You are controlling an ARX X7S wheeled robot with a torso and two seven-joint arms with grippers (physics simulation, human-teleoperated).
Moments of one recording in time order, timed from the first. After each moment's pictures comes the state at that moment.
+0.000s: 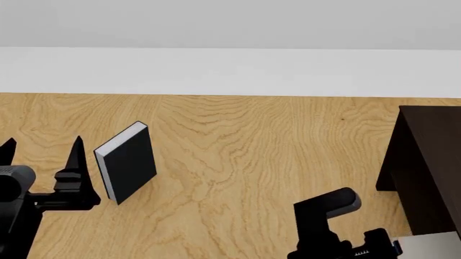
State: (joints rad) left arm -0.36 -0.37 0.23 0.18 -0.51 -0.21 -0.28; right arm 0.79 0.22 -0.58 0.61 0.37 0.95 0.55
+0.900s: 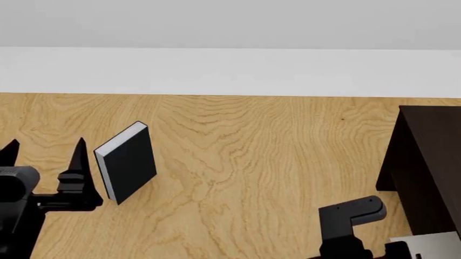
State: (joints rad) left arm -0.36 -0.37 0.24 0.15 -0.50 -0.19 -0.28; right arm 0.81 0.26 -0.54 0.70 0.42 0.93 0.48
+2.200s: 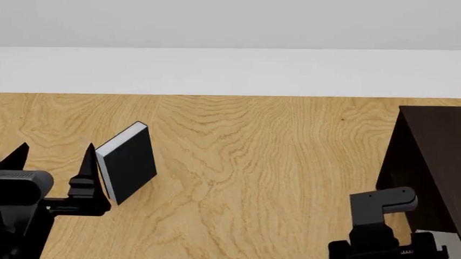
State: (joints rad) left arm -0.37 -0.37 0.28 0.12 -0.48 -0.18 -0.29; right arm 1.00 0.22 -0.55 1.26 0.35 0.55 0.26
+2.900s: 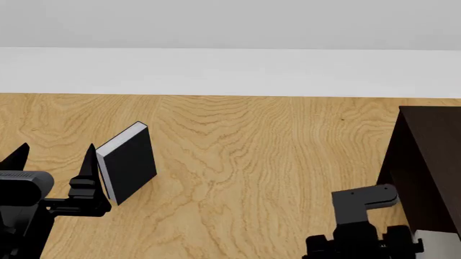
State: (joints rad) left arm -0.37 -0.37 0.29 0.13 -0.49 -0.18 -0.29; right arm 0.90 0.20 -0.33 1.09 0.13 0.52 0.11
